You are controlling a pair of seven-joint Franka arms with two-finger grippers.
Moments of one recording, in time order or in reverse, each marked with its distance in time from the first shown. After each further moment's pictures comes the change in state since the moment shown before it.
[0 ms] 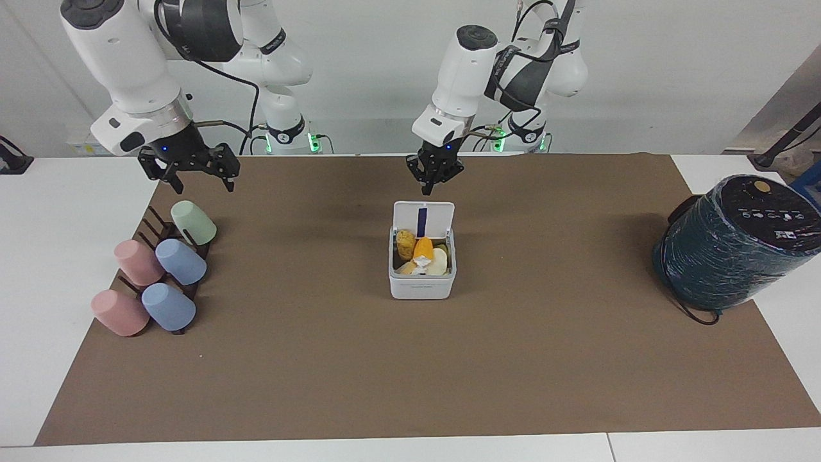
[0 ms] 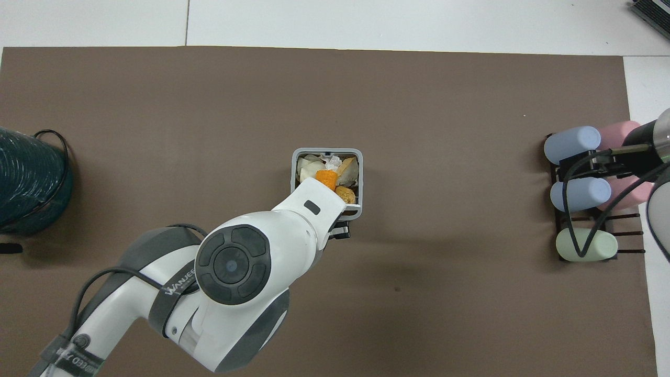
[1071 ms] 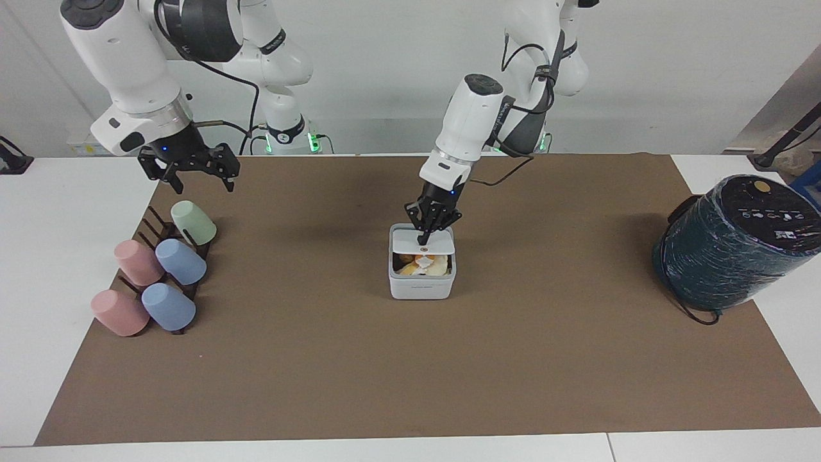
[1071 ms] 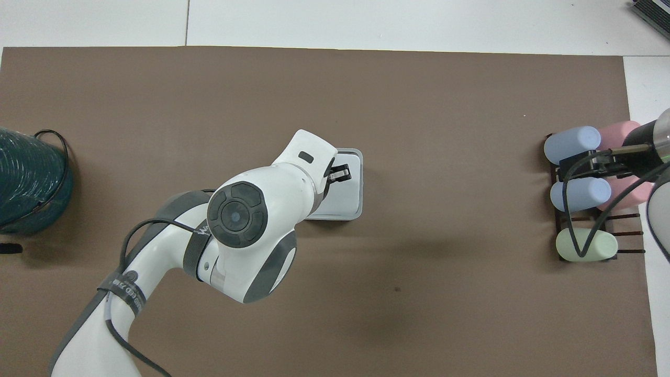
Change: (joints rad) left arm 0.056 0.232 0.017 0.106 -0.055 0.286 -0.001; right arm 0.000 0.000 0.000 0.000 0.000 0.000 0.000
